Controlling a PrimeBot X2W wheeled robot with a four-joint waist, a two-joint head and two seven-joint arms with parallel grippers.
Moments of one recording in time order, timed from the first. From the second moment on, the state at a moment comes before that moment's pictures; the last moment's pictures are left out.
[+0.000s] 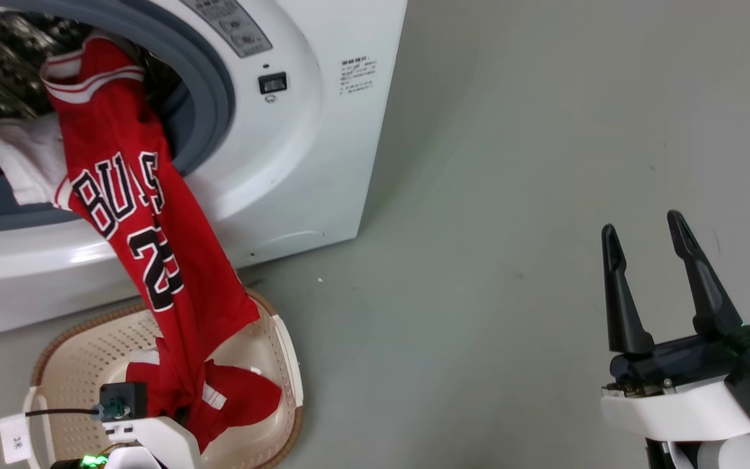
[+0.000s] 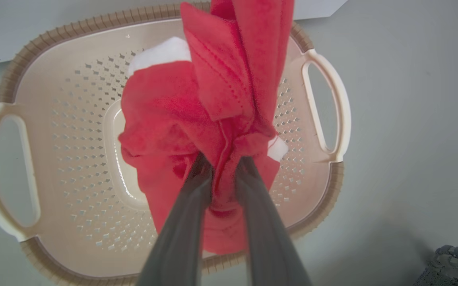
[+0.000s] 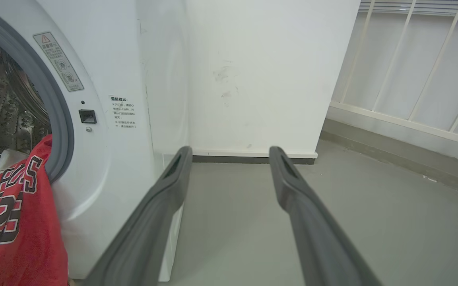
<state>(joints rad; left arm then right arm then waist) -0.37 0.29 -0.35 1.05 -0.56 -0.08 -0.19 -0.04 -0.05 0.06 -0.21 0.04 0.13 -0.26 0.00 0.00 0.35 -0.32</state>
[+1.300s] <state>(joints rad) -0.49 0.25 -0.38 1.28 -0.57 -0.07 -0.24 -0.09 -0.05 0.05 -0.21 0.07 0.13 -0.26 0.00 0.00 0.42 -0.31</state>
